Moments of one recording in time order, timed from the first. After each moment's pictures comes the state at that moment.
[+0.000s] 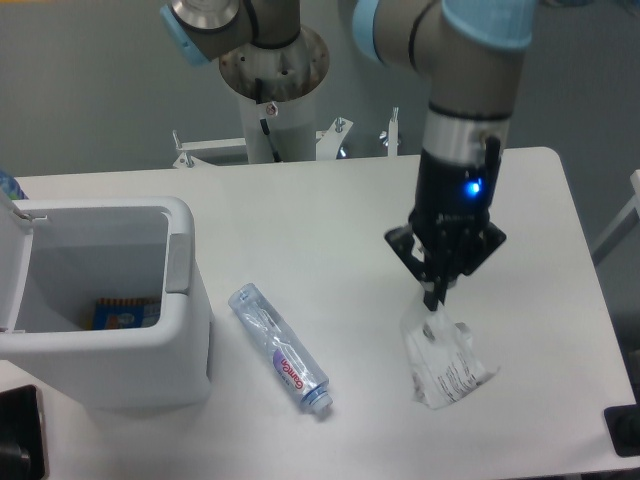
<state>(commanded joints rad) 2.57 -1.76 -1.39 -1.01 1.07 0.18</state>
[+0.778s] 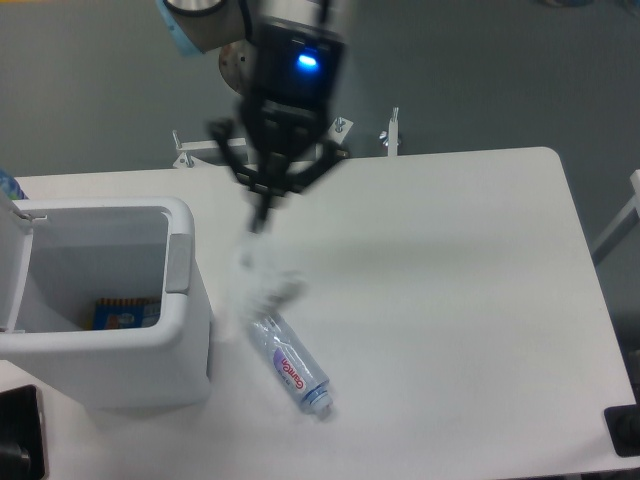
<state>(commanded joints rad) 2.28 -1.55 -1.53 -0.98 1.05 0.16</state>
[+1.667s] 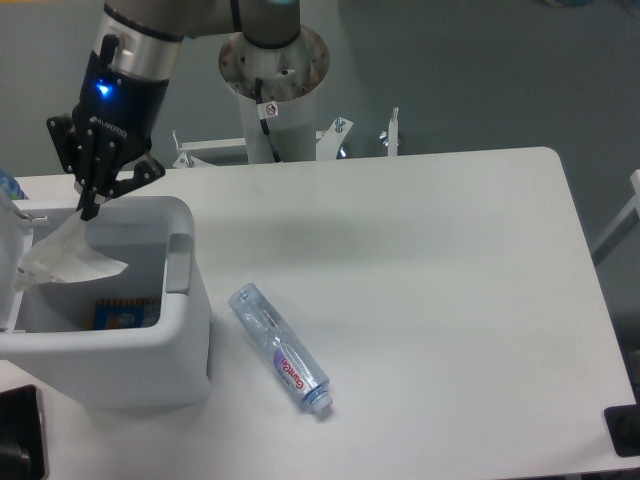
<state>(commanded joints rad) 2.14 -1.56 -1.70 -0.97 1.07 0.53</state>
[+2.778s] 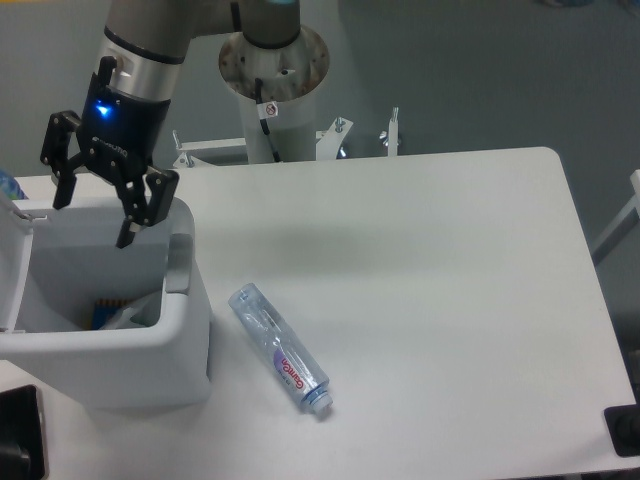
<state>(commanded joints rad) 2.24 -1.58 -1.67 -0.95 1.06 0.37</state>
